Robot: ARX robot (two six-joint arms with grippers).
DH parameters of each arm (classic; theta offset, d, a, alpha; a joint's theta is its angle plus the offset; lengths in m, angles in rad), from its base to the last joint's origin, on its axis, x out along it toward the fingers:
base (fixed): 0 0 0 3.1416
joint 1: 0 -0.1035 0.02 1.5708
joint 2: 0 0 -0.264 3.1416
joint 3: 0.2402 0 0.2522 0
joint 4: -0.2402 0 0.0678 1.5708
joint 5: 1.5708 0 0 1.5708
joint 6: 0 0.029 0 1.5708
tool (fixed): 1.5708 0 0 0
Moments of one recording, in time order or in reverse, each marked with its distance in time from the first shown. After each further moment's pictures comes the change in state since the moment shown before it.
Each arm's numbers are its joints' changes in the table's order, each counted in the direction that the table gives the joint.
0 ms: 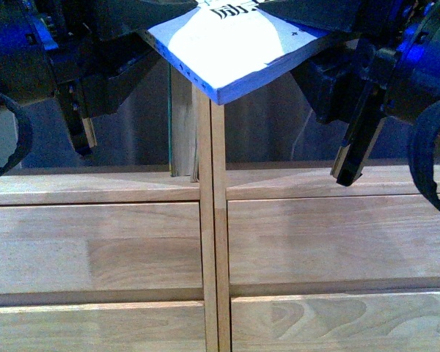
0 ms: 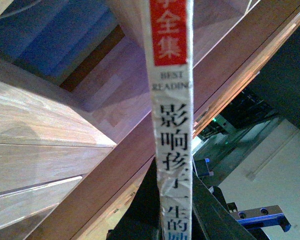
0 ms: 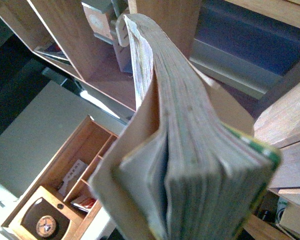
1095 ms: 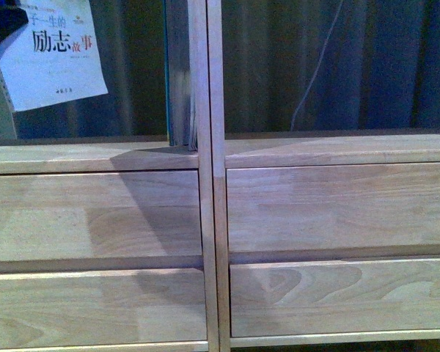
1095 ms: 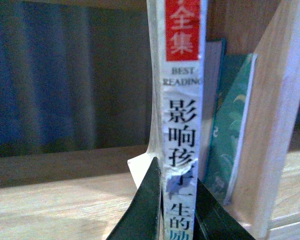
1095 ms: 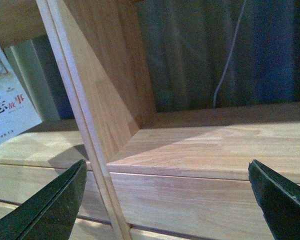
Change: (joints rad) left arm -0.294 0.064 0.246 -0.415 -0.354 1.069; right arm 0.508 -0.364 -0.099 -0.560 -0.057 -1.123
